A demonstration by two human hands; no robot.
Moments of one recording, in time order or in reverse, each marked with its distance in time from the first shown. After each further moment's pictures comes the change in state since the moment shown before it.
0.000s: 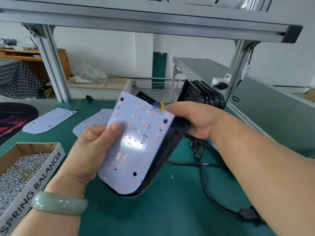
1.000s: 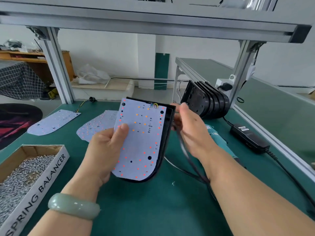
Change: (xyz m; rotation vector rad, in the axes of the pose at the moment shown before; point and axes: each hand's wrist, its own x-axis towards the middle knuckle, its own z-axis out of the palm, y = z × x) left_hand 0.020 -0.029 0.005 0.091 0.265 -0.134; right_hand 0.029 0.057 0.006 -0.063 0.614 -0.378
